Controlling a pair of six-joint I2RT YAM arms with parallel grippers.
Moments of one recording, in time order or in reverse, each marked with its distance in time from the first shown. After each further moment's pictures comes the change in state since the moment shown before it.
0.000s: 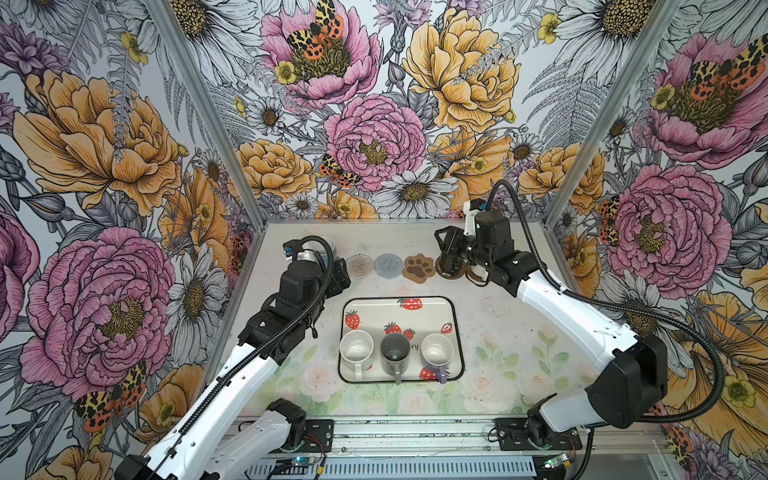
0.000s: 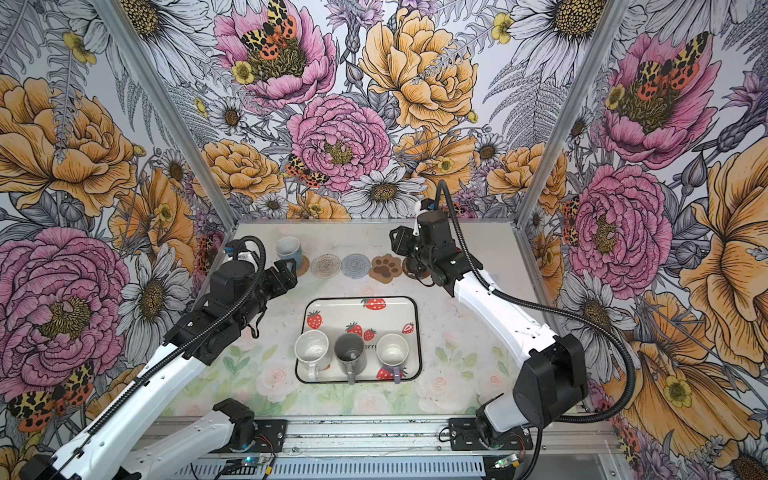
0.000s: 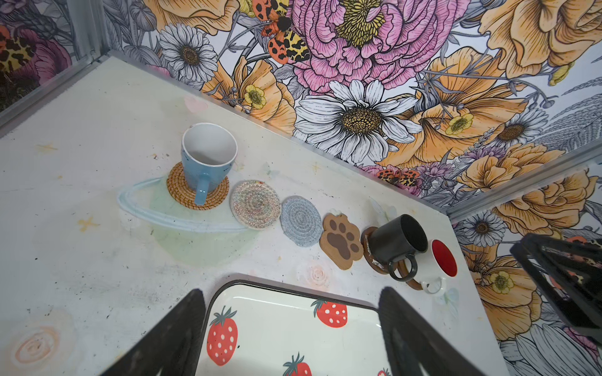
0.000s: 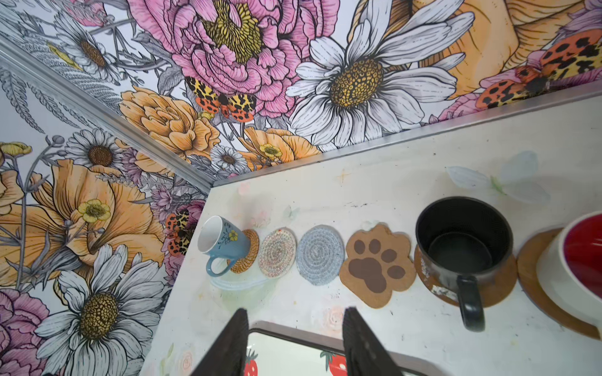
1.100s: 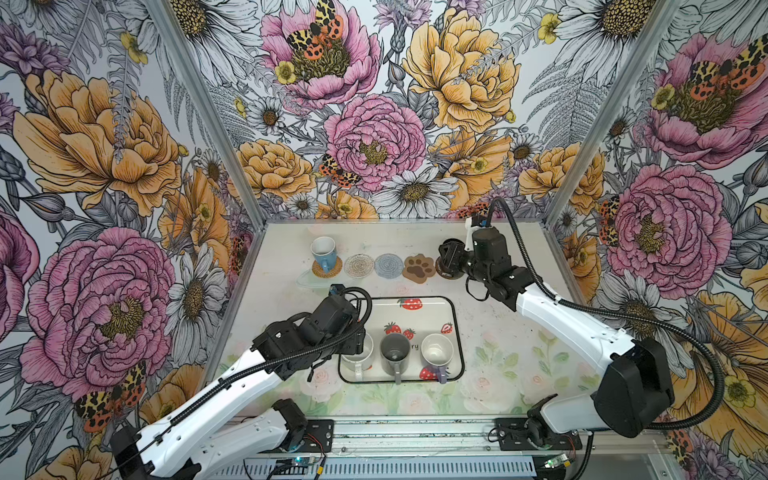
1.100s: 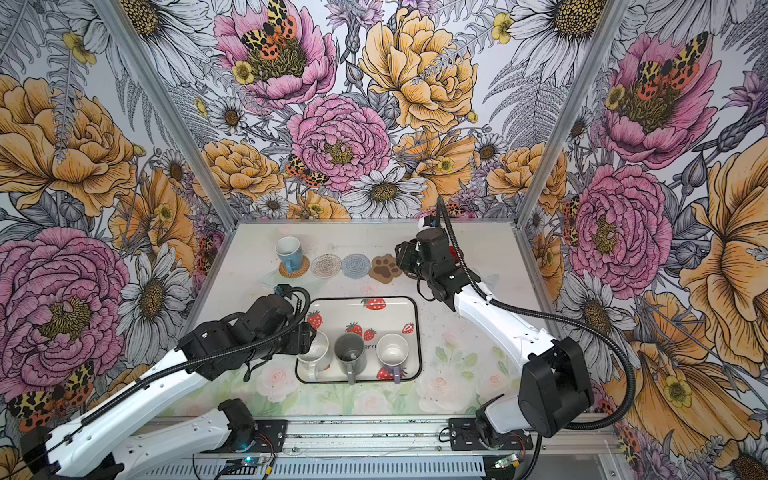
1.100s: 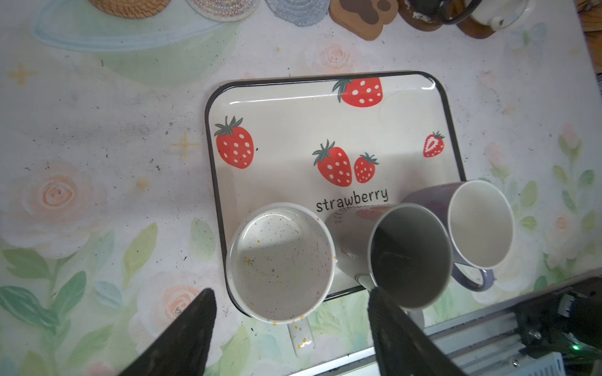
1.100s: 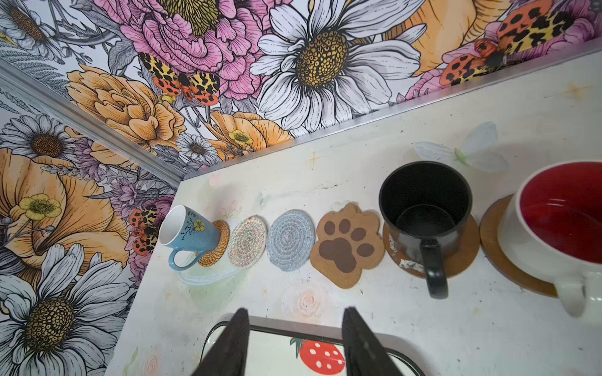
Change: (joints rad) left arm -0.355 -0.045 -0.020 -0.540 0.095 -0.011; right arm 0.006 -0.013 -0.138 0.091 0.064 -0.002
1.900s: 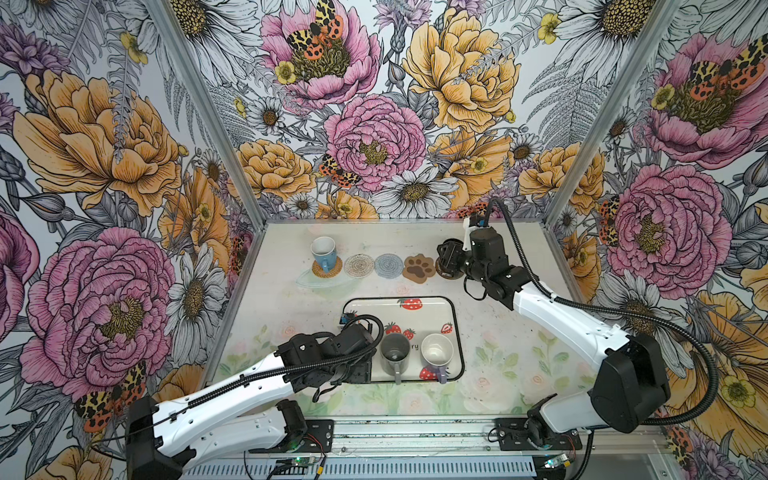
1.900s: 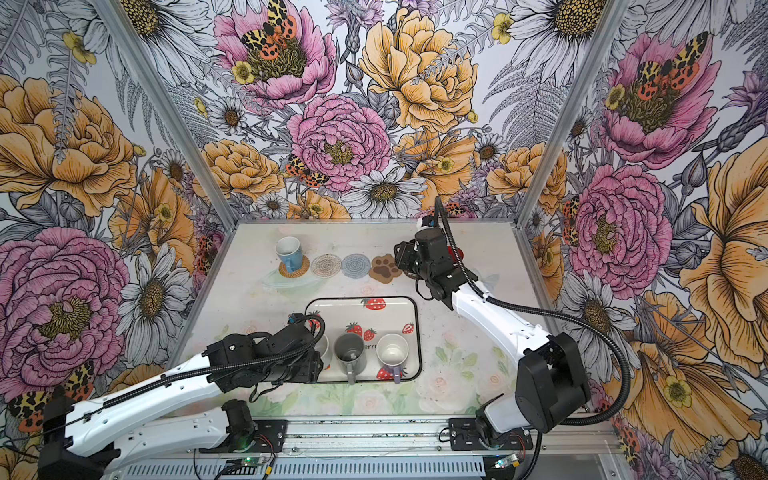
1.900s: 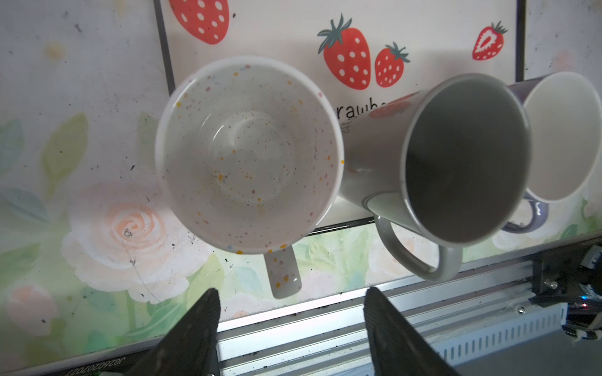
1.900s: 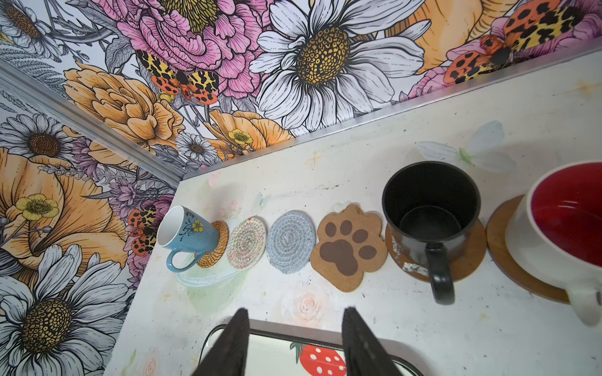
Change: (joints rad) left arm -0.214 0.079 -0.132 -0.042 0.040 -0.289; right arm 0.001 0.031 0.000 0.020 -0.002 0.001
